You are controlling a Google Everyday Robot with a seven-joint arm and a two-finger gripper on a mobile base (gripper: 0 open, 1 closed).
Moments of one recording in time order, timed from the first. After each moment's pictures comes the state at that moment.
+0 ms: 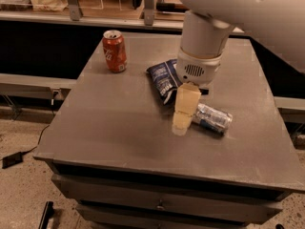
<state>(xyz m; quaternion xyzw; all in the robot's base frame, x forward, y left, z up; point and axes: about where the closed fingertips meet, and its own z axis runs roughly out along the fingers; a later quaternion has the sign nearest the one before) 0.474 -0.090 0.874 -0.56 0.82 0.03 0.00</state>
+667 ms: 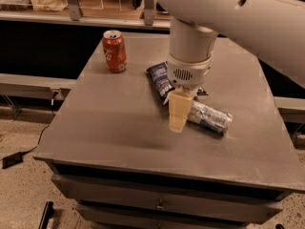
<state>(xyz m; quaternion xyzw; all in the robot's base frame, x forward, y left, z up) 0.473 -0.079 0.867 -0.55 0.84 0.00 -0.01</state>
